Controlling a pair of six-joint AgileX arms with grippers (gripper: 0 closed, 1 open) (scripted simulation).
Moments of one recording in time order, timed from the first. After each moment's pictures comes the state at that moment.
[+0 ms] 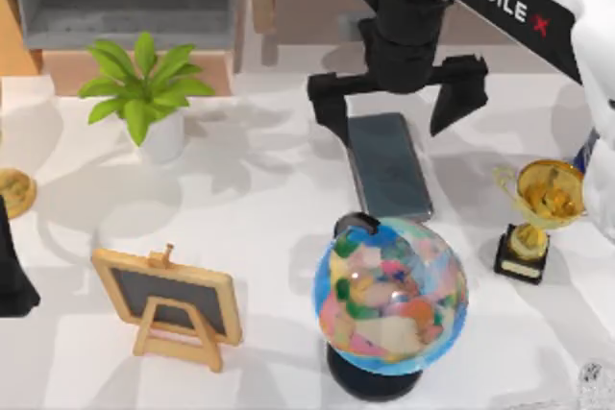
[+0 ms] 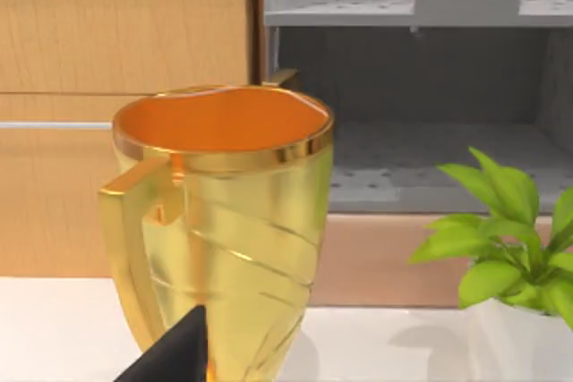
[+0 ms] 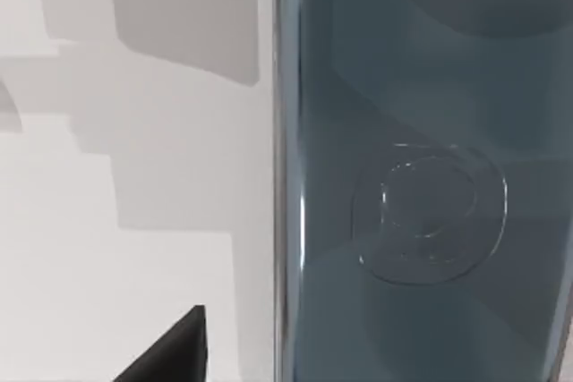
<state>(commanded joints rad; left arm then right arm) 0.00 0.00 0.00 0.00 0.00 0.00 0.51 2.55 2.42 -1.41 0.01 0.37</state>
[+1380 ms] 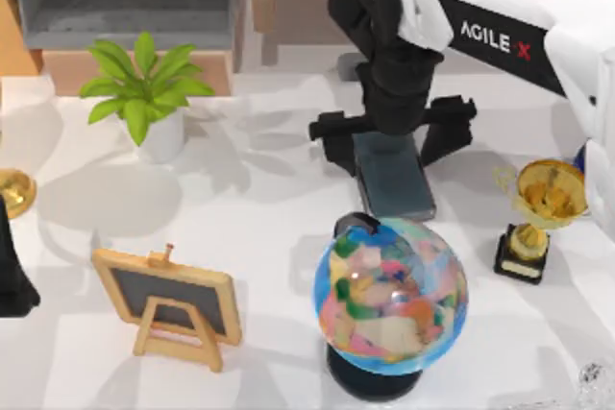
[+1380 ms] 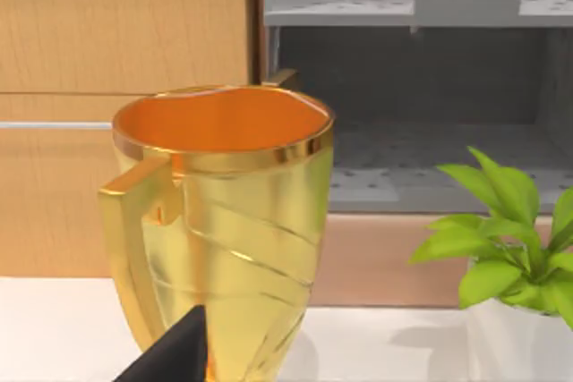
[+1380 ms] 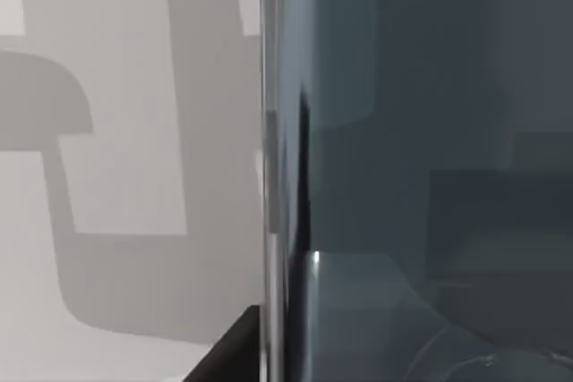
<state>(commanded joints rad) 0.00 0.00 0.00 0.00 0.00 0.00 0.50 2.58 2.16 -1.13 0.01 0.37</state>
